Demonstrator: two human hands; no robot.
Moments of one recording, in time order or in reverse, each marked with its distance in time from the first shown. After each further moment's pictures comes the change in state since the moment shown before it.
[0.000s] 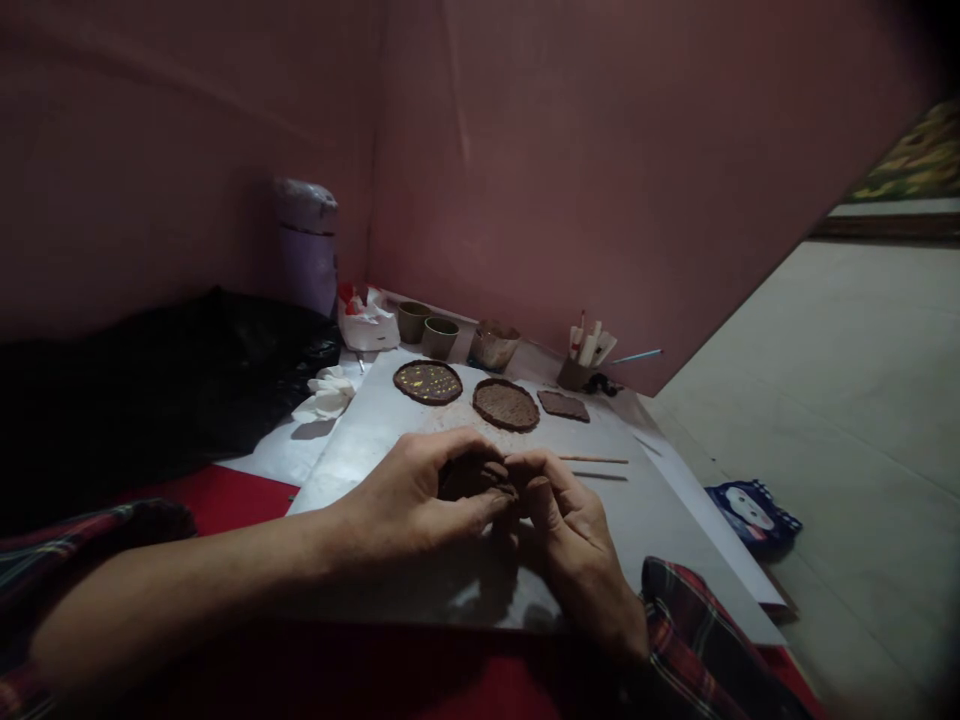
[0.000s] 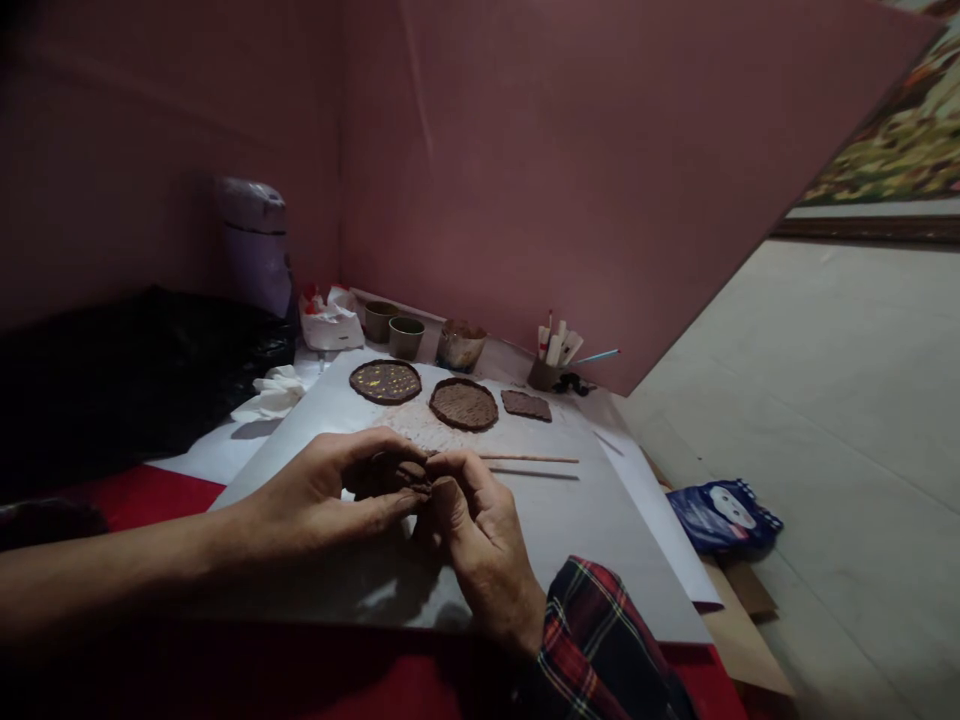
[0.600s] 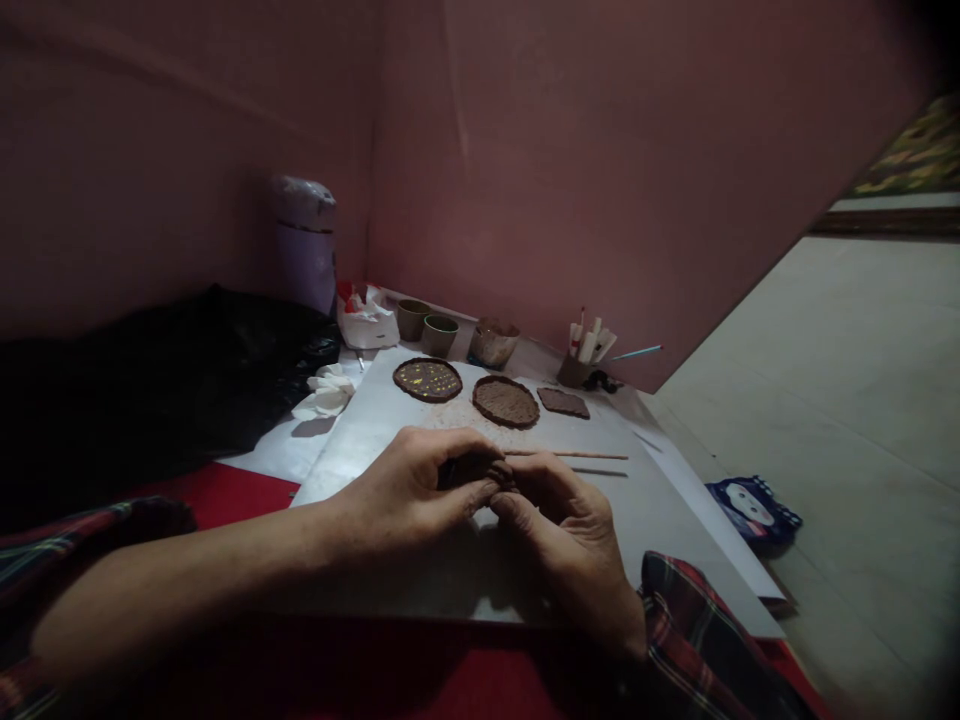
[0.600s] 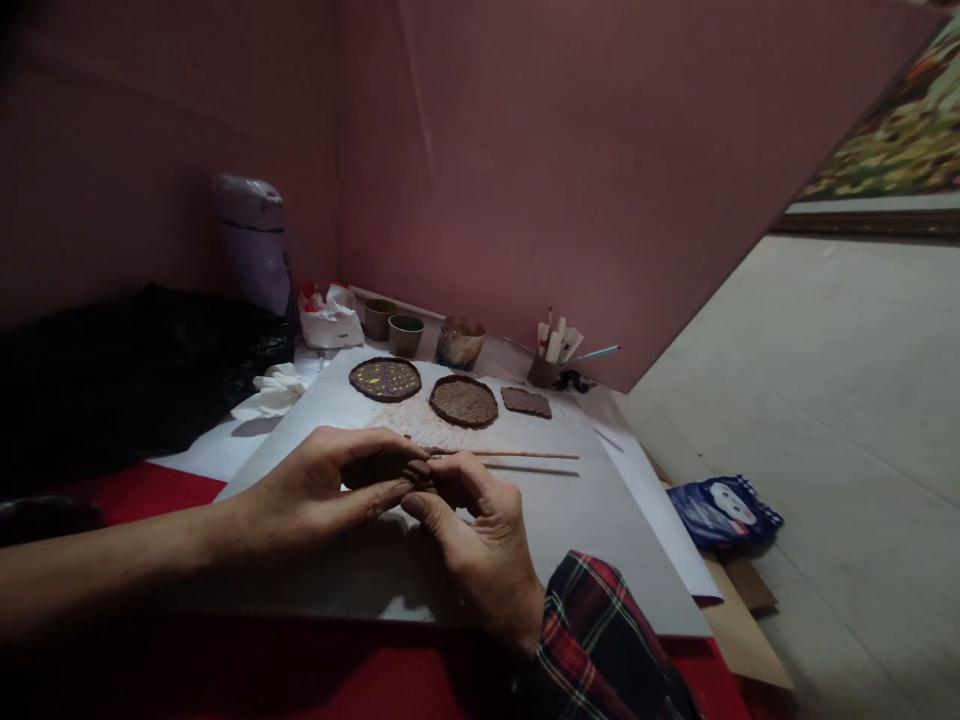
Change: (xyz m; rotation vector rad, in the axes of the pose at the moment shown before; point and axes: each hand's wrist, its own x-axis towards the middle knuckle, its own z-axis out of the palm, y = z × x) left_hand 0.000 -0.001 -0.007 0.217 -0.008 0.069; right_hand 0.001 0.002 0.001 -0.207 0.056 -0.188
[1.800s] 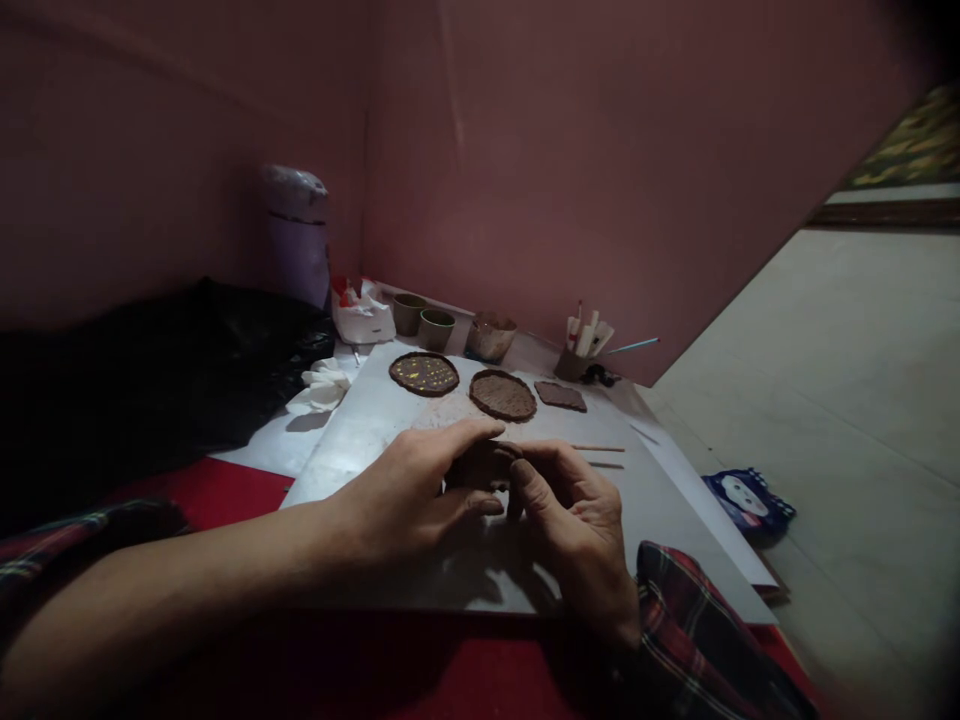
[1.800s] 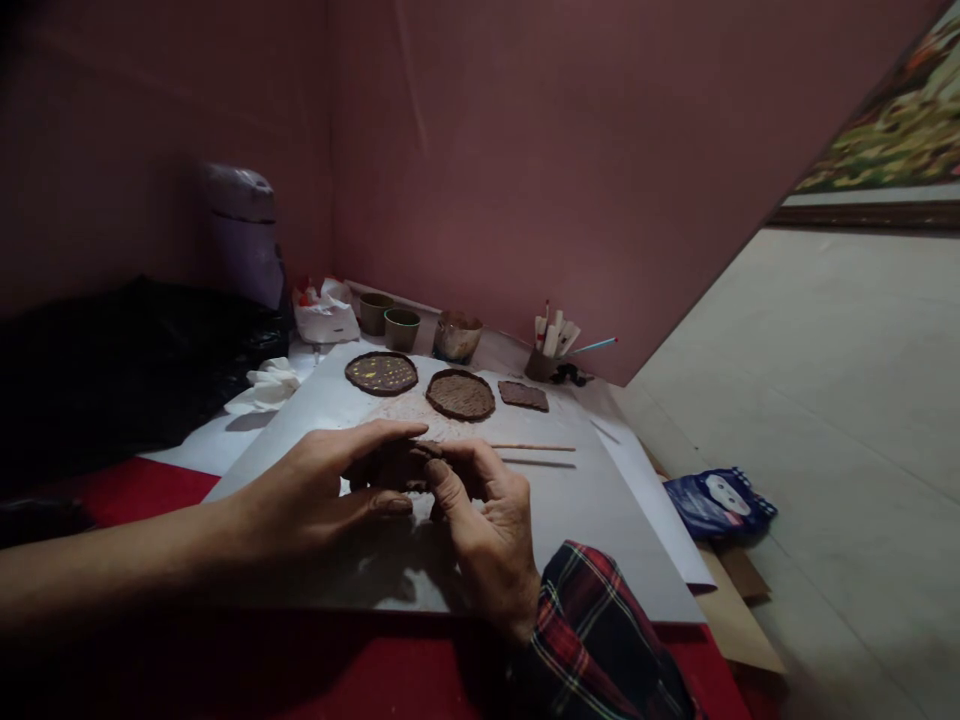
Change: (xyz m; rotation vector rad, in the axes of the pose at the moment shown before) left_hand -0.001 -0.001 0.005 0.219 0.054 0.085; right_hand -0.001 -0.005 0.000 0.023 0.142 0.015
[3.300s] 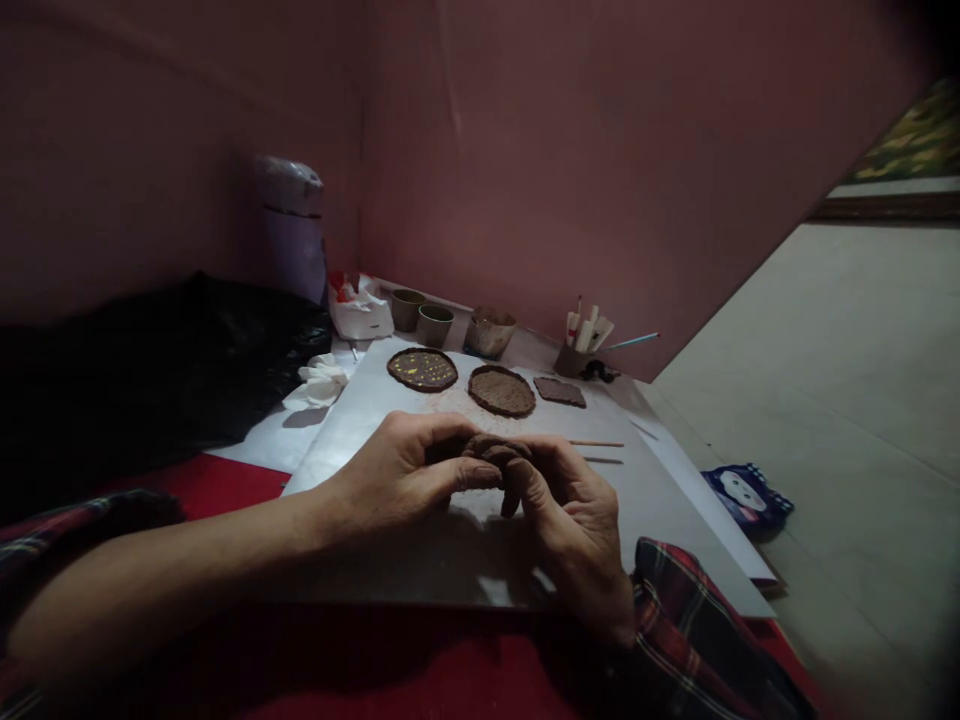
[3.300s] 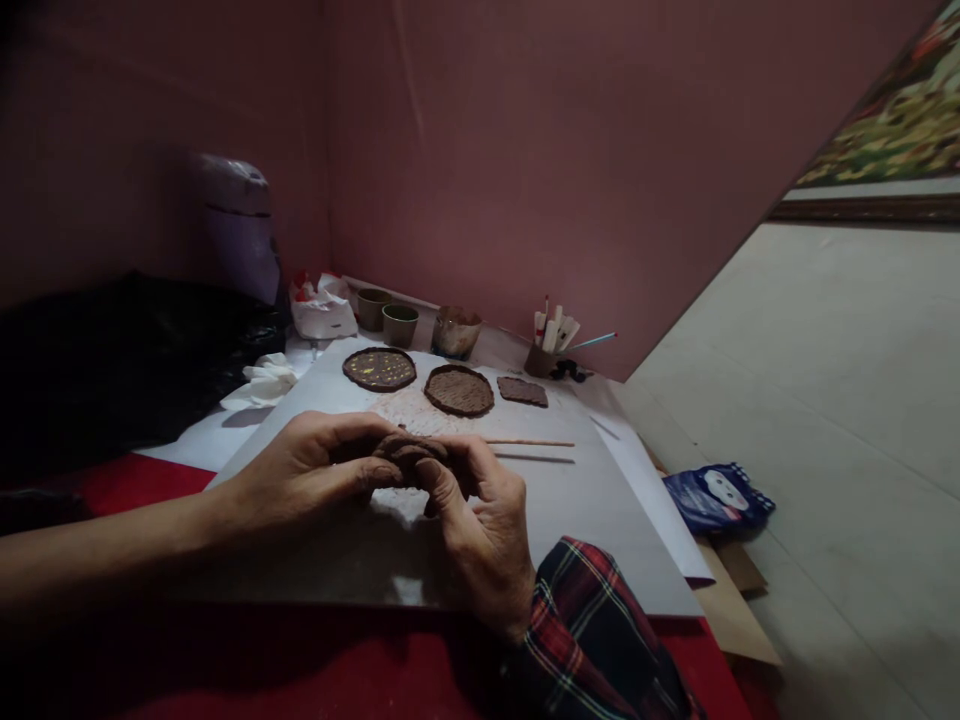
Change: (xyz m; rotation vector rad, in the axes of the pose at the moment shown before) left_hand 0.005 0.000 -0.003 -0.280 0.010 -0.165; right_hand -0.001 0.003 0.003 -0.002 -0.003 -0.060
